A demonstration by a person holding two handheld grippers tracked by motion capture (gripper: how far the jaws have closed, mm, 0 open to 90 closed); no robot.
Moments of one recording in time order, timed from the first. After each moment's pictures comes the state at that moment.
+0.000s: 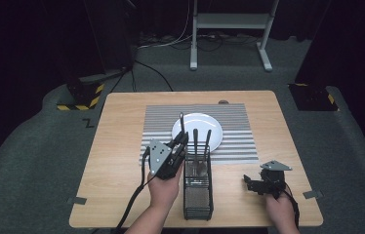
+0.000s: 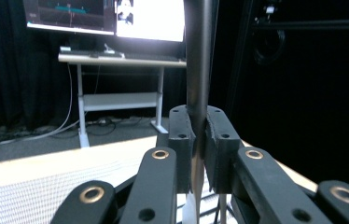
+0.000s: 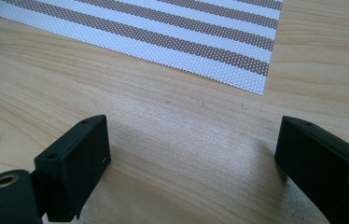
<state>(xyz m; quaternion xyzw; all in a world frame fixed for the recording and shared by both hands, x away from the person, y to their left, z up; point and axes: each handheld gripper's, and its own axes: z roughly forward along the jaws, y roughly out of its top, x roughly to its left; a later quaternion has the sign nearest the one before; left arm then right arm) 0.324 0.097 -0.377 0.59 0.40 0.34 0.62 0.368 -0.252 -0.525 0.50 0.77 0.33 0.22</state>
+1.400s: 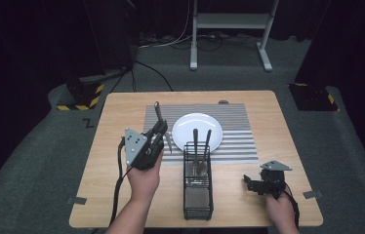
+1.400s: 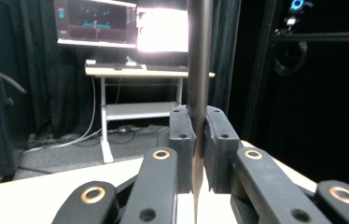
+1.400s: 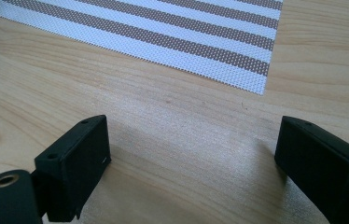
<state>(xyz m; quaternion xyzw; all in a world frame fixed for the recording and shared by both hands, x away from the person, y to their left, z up) 0.334 0.145 -0.358 0.58 0.42 0.37 0.59 0.367 -0.252 -0.525 0.50 0.77 0.33 0.22</state>
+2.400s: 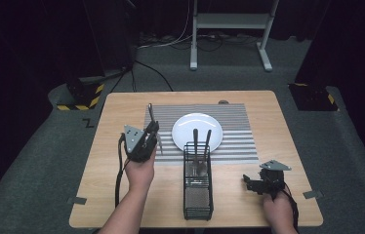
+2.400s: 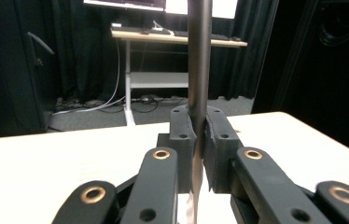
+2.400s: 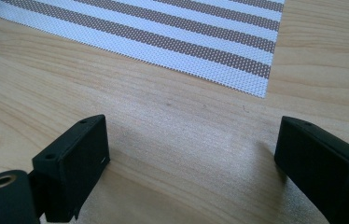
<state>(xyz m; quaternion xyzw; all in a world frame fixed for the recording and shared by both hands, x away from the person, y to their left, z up) 0.378 0.165 -0.409 0.59 0.48 0.36 0.54 0.369 -0.250 -0.525 0.50 0.77 0.33 0.22</state>
